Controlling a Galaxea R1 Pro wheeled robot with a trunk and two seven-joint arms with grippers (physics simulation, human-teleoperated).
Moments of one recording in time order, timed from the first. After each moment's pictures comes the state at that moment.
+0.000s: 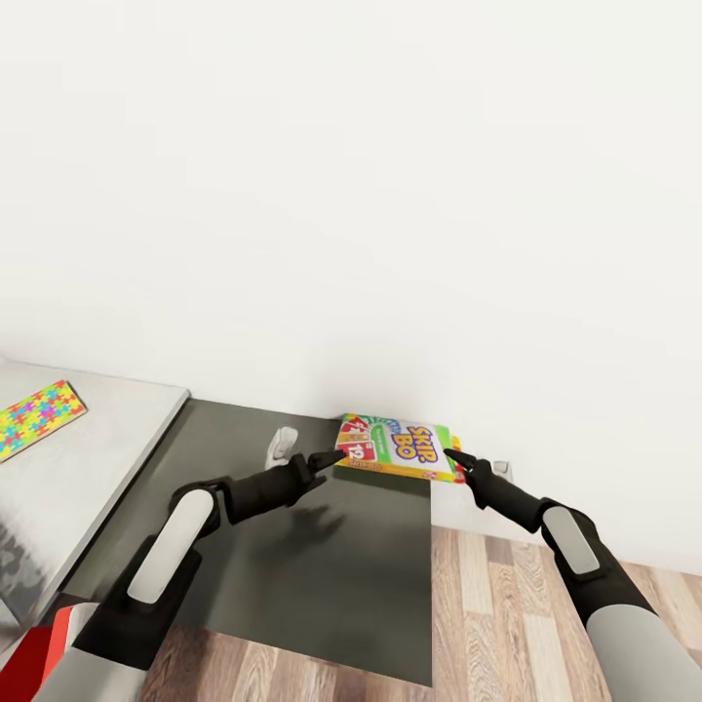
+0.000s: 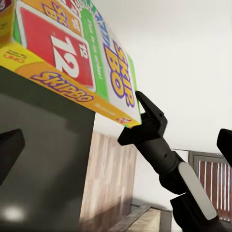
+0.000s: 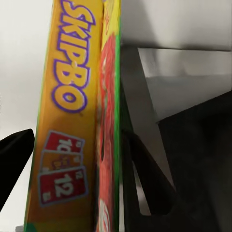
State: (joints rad) left arm -0.51 0.07 -0.22 -1.40 1.28 0.85 0.03; right arm -0.63 -0.15 -0.18 -0.78 -0.93 0.74 0.49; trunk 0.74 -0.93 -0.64
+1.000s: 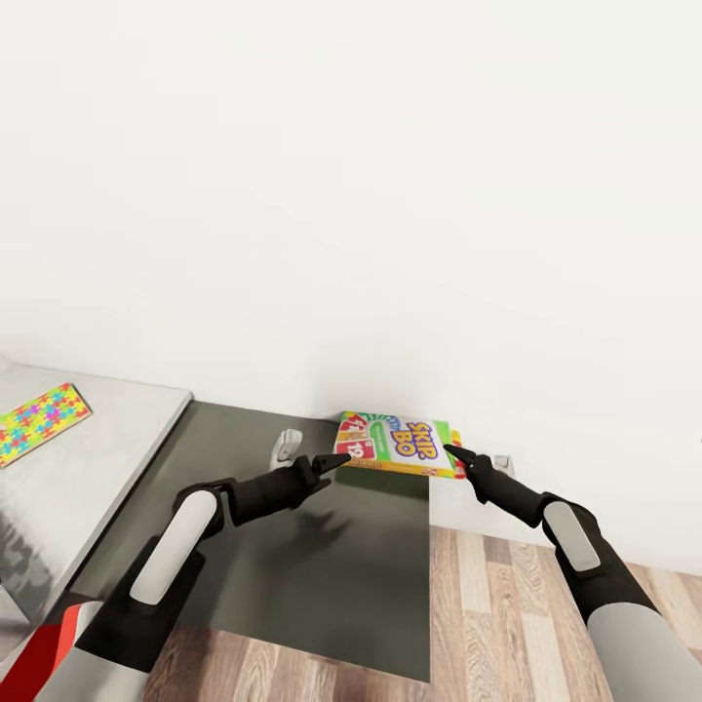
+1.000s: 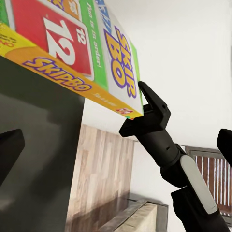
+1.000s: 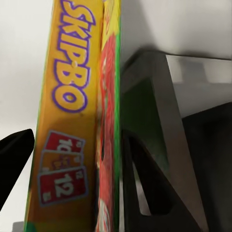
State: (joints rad) left arm -0.51 0.07 -0.24 -1.40 1.30 0.85 0.04; right arm -0.63 -0.15 -0.18 -0.83 -0.90 0.73 0.49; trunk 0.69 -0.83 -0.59
